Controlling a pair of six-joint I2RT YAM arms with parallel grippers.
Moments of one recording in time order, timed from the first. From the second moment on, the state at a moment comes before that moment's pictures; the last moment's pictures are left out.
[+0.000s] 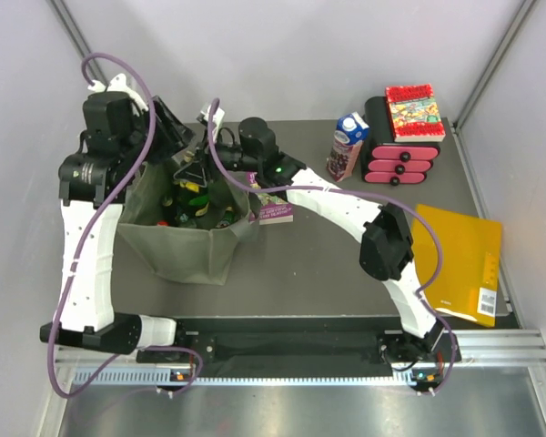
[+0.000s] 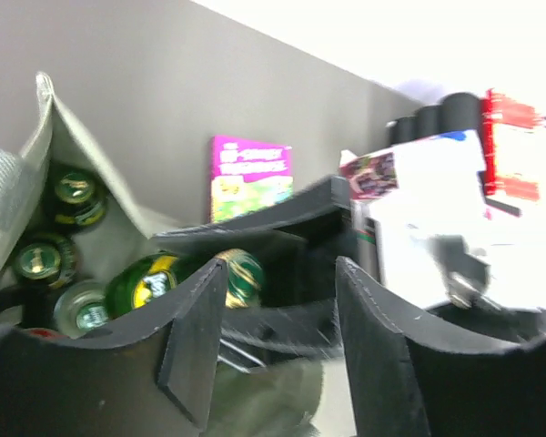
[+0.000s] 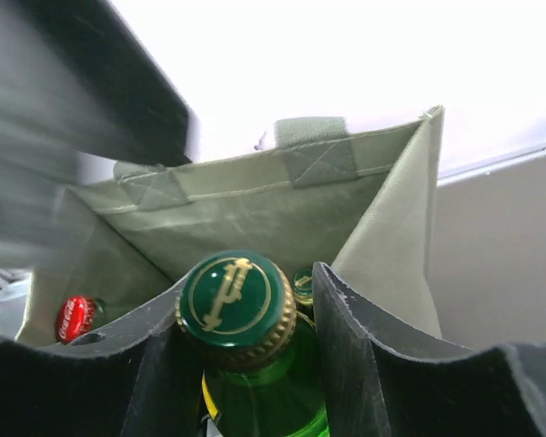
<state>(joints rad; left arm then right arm) -0.14 1.34 1.93 -1.02 0.06 -0.58 0.89 2.18 2.09 0.12 -0.57 0.26</state>
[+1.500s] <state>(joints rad) -0.14 1.05 1.66 -0.93 -0.26 -0.46 0.80 2.03 2.23 0.10 -0.67 0.43</state>
